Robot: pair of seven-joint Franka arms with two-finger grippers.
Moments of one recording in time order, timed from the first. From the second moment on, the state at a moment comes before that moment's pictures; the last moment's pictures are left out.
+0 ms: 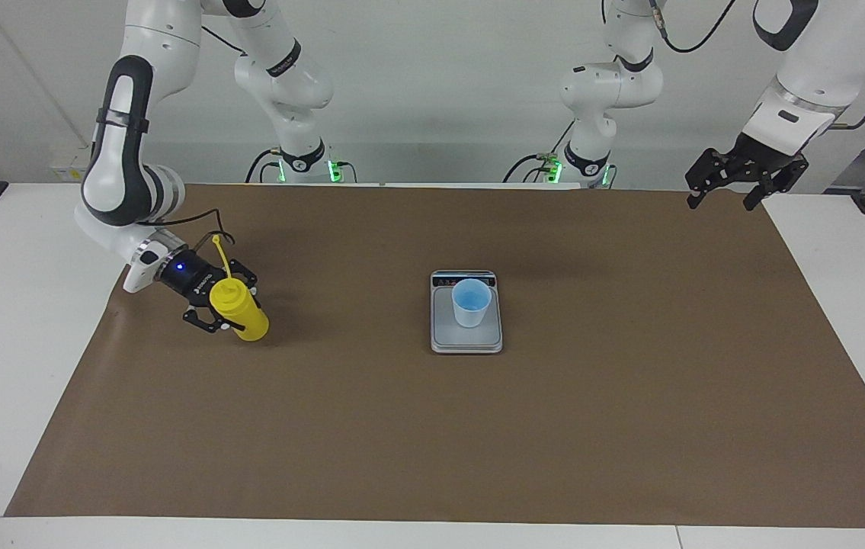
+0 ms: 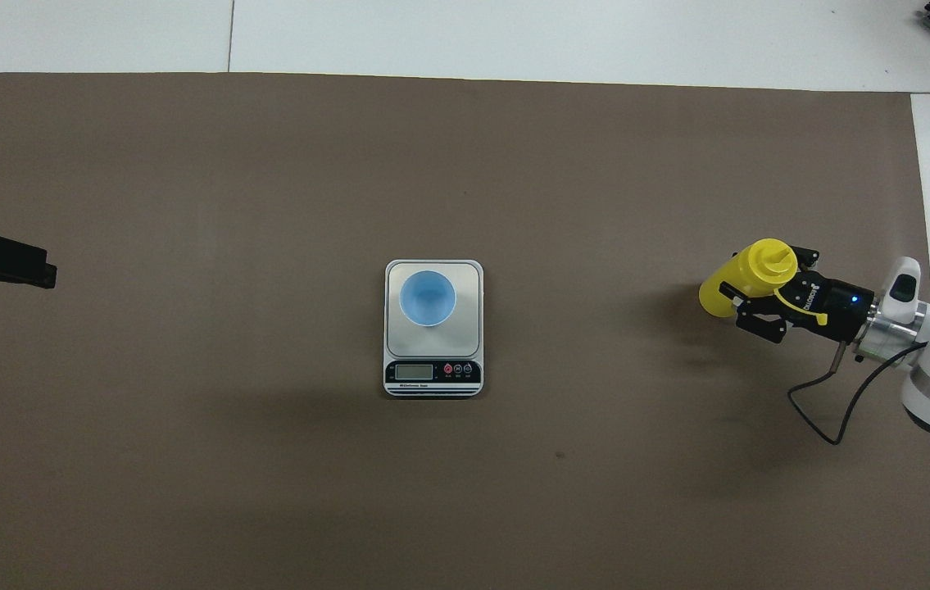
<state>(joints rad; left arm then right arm) 0.02 -0.04 -0.07 -1.58 -0.03 1.53 0.02 -0.35 0.22 0.06 -2.10 1.28 2.02 -2.02</state>
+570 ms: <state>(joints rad) 0.02 -0.04 -0.07 -1.58 -0.03 1.53 0.02 -0.33 0.21 0.20 -1.88 0.94 2.03 -1.63</state>
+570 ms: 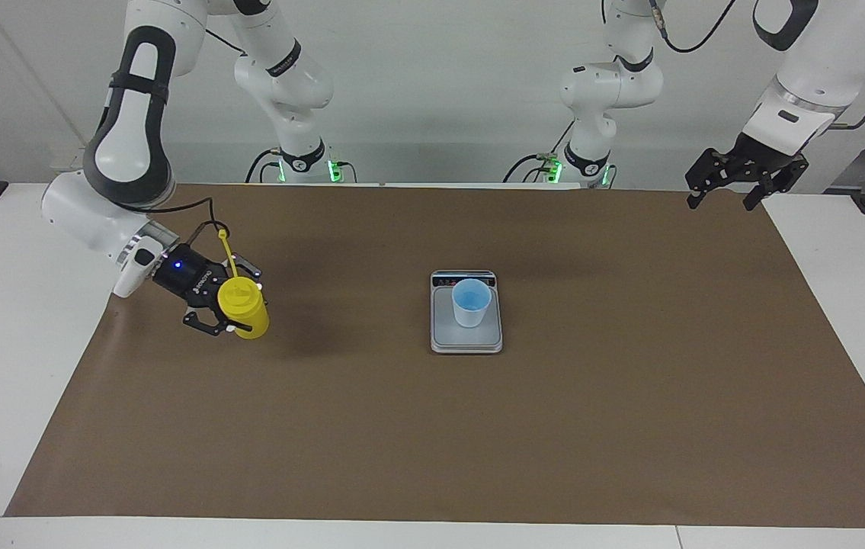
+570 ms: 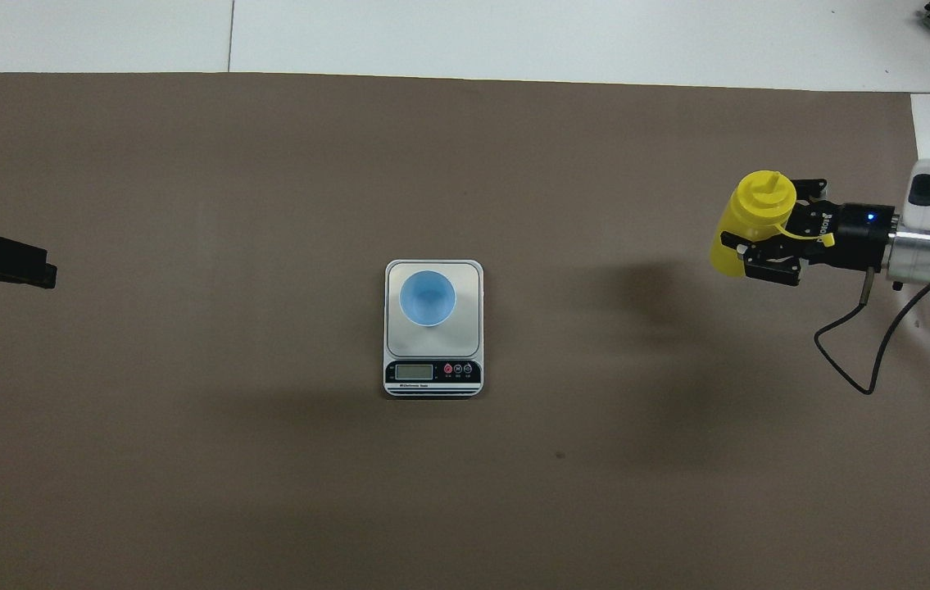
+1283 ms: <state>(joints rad) 0.02 -0.04 -0.07 -1.58 -0.03 1.53 0.02 -0.02 0.21 0.21 -1.84 0.60 2.26 -1.50</state>
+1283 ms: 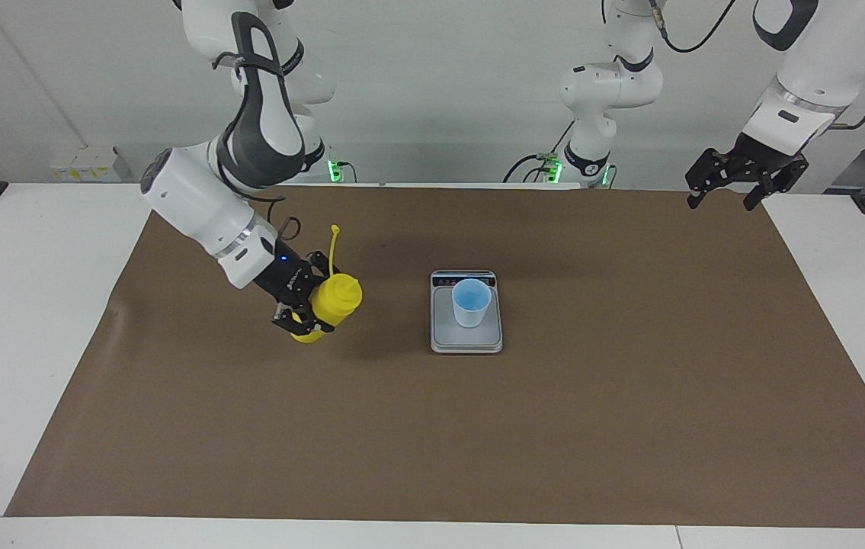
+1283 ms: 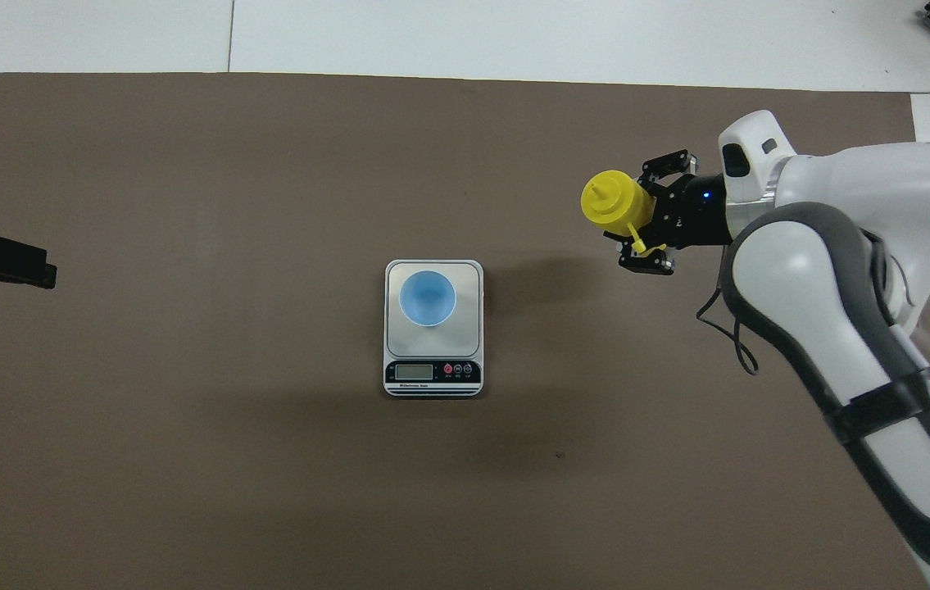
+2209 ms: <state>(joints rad) 0.02 -0.04 -0.07 -1.58 -0.03 1.53 0.02 0.26 0.25 0.21 -1.84 -0.26 2.33 -0.94</state>
